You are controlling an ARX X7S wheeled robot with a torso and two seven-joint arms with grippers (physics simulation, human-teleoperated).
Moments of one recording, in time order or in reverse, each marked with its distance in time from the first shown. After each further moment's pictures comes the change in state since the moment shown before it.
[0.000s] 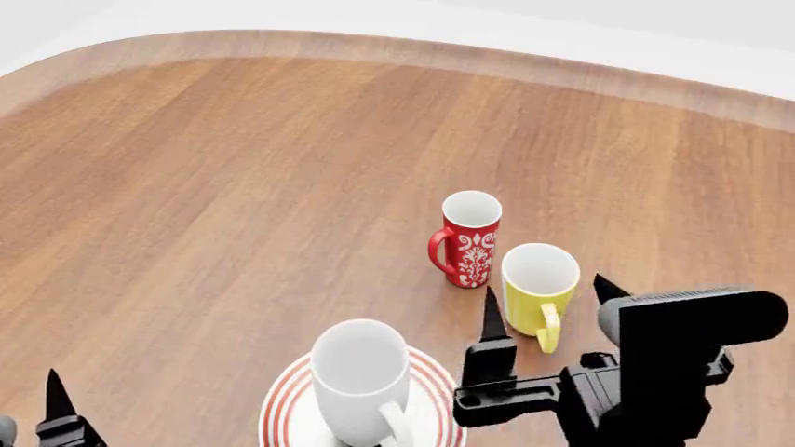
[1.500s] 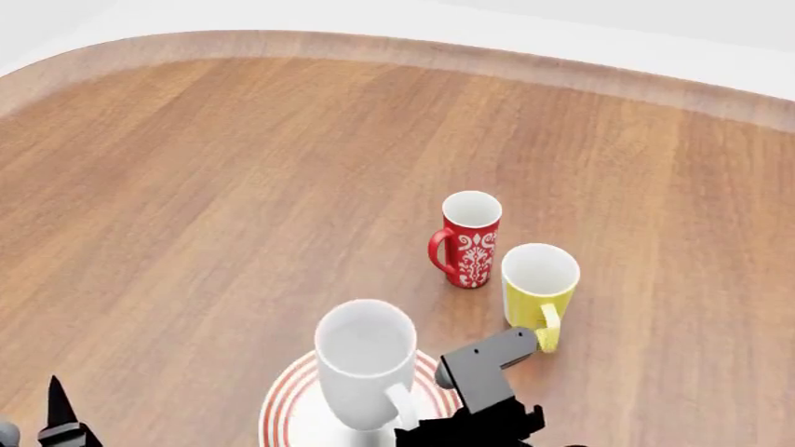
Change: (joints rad) left arm 0.017 0.014 -0.016 0.013 0.019 -0.018 0.015; right arm 0.390 -0.252 -0.439 1.115 -0.238 -0.146 -0.565
